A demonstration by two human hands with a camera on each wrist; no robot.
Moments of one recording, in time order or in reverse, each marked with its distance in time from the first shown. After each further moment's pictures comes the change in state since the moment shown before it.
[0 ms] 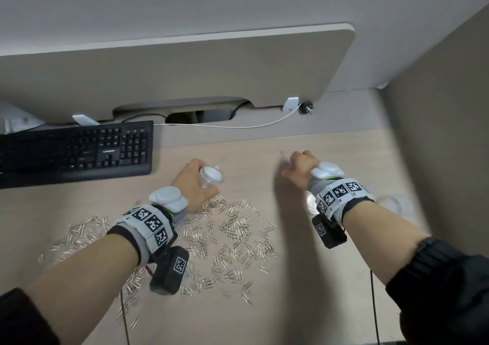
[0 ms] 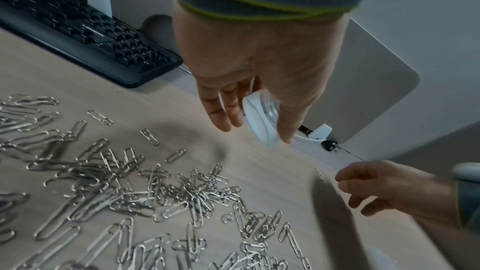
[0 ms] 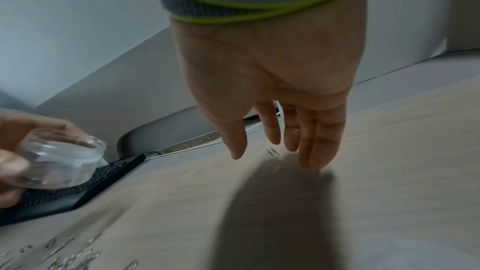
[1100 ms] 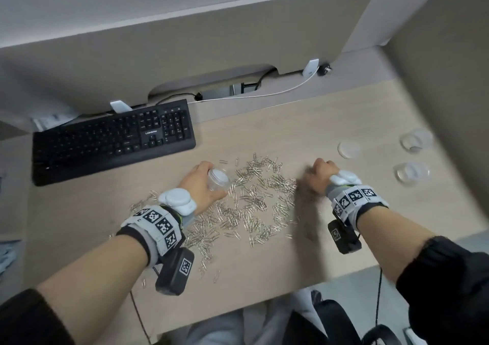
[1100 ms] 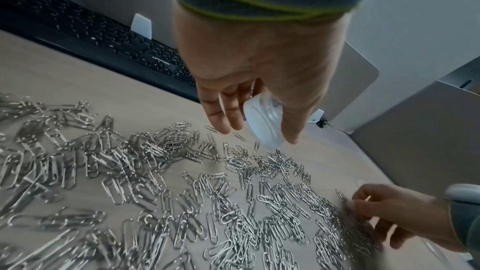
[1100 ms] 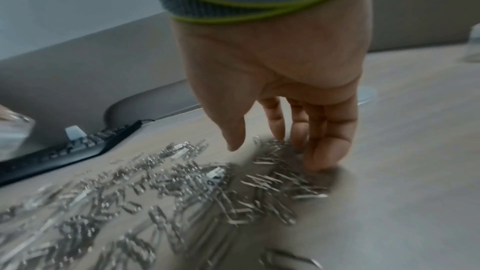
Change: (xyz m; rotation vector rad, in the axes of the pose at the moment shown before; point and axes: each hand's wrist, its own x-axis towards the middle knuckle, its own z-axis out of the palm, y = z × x) left_hand -0.073 -0.135 -0.055 0.151 -0.115 0.187; right_hand -0.129 -0.083 0.103 0.041 0.000 0.318
